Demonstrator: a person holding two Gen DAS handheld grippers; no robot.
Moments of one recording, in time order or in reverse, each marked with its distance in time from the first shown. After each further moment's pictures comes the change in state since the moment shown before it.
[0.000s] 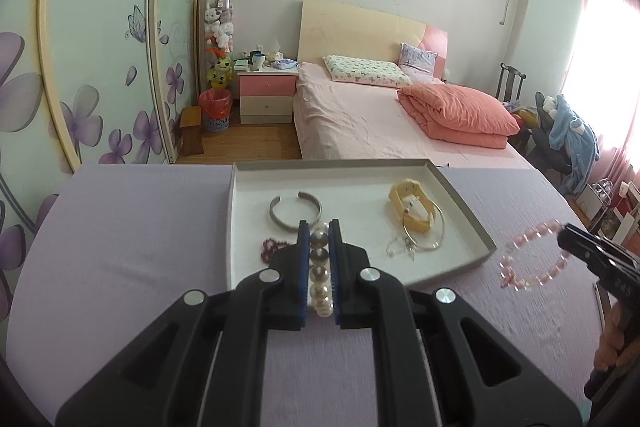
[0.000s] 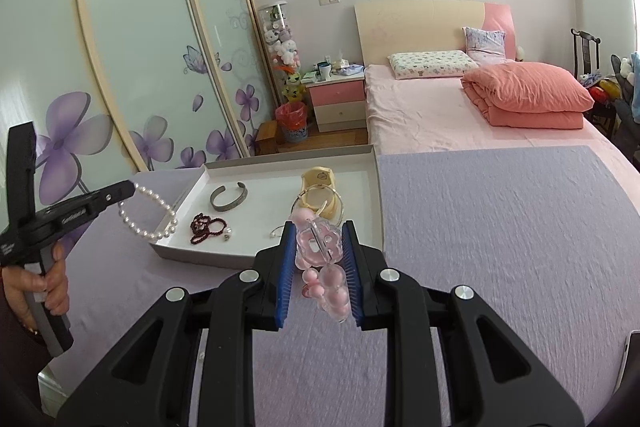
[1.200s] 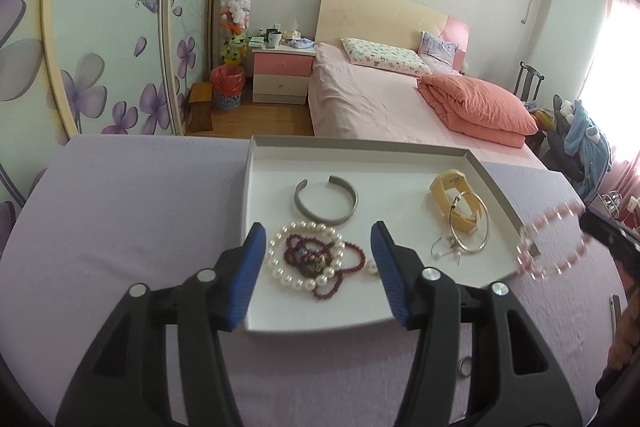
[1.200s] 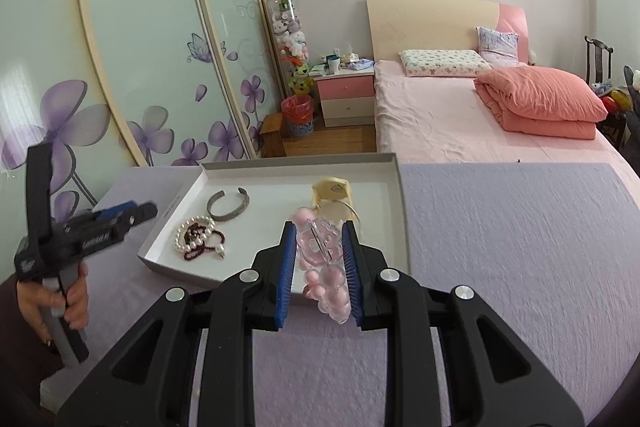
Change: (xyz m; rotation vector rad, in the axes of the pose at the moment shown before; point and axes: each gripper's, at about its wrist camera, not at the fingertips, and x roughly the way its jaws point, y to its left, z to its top) left arm 0.048 0.036 -0.014 -0.062 0.063 0.025; right arm 0.051 0.018 0.024 -0.042 0.031 0.015
